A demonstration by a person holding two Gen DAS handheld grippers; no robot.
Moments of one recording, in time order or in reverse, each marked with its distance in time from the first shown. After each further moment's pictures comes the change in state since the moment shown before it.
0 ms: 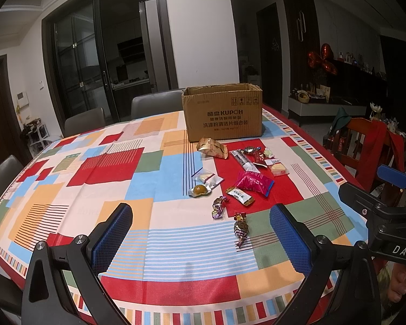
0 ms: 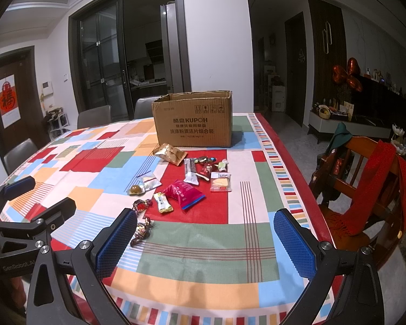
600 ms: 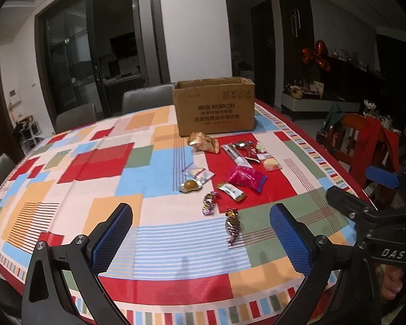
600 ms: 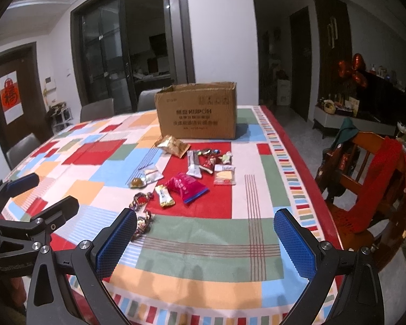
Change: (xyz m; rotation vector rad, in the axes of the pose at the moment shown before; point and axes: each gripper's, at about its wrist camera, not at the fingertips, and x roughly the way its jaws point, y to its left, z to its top) left arm 0.009 -0.005 0.003 0.006 0.033 -0.054; right arm 0.012 0.004 0.000 -0.020 0.044 0.032
